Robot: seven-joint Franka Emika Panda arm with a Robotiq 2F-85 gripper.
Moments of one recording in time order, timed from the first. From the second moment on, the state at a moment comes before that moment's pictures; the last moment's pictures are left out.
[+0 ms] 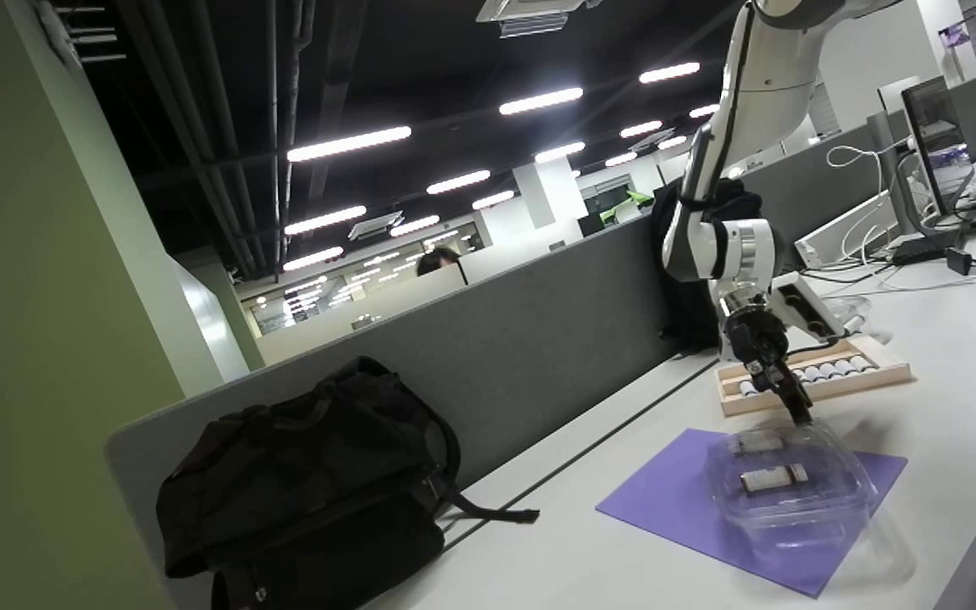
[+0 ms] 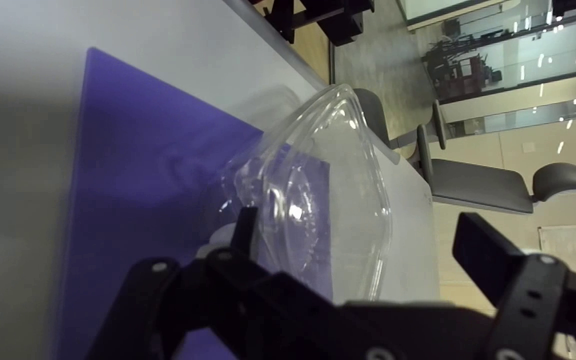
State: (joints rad) arm -0.27 0.74 0.06 -1.86 0.60 1.61 -0.90
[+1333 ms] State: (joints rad) arm -0.29 0.95 0.02 -1.60 0.83 1.21 -0.78
